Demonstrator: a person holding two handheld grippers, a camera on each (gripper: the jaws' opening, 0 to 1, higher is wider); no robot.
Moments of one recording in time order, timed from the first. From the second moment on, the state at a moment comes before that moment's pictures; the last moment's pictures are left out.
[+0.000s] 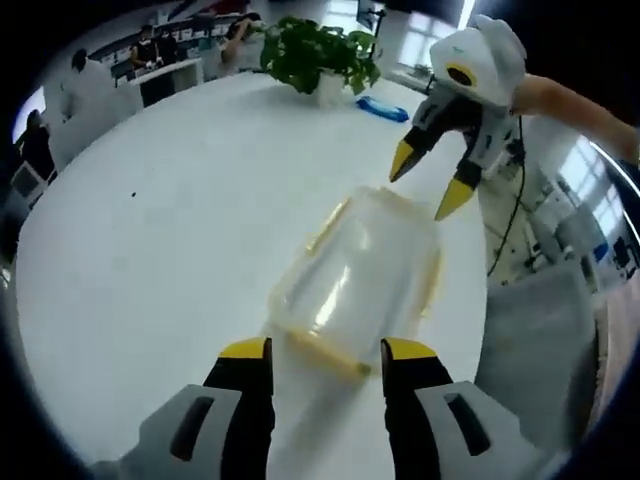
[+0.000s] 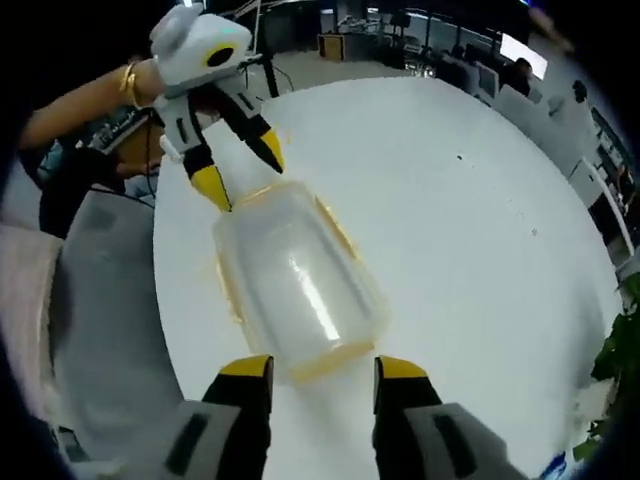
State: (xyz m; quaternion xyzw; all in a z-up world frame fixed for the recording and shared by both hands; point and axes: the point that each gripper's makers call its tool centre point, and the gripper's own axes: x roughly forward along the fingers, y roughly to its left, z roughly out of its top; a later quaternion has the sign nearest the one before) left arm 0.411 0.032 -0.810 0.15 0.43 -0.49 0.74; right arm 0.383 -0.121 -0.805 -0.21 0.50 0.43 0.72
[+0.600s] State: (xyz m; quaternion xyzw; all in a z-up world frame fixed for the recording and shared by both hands) left arm 0.405 0.028 -0.817 0.03 0.46 -0.46 0.76; right arm 0.385 -0.115 -0.819 -0.09 0.53 0.38 0.76
